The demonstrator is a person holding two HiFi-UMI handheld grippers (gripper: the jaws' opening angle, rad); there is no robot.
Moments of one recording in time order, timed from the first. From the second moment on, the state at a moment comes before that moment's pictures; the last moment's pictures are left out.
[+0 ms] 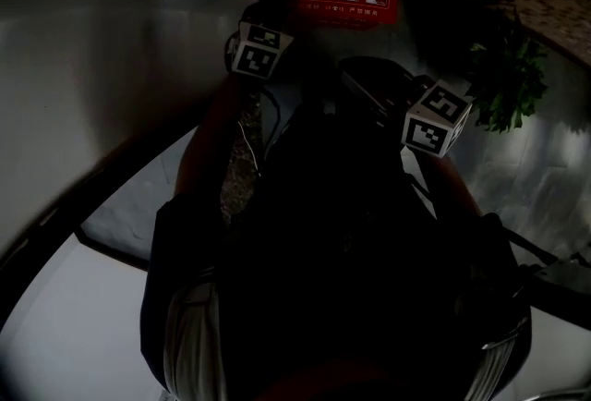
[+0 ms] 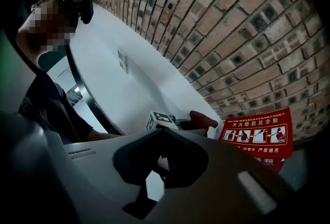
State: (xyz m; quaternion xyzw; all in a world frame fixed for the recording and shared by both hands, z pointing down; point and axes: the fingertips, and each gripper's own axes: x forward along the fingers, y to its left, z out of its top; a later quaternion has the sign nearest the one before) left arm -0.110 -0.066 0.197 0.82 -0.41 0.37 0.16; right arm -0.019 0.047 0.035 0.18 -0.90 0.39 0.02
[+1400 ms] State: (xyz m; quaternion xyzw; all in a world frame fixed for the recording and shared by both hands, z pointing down) left arm -0.141 -0.114 0.409 0.72 -0.29 0.58 0.24; right arm -0.018 -0.032 0.092 0.23 -0.85 0.48 0.03
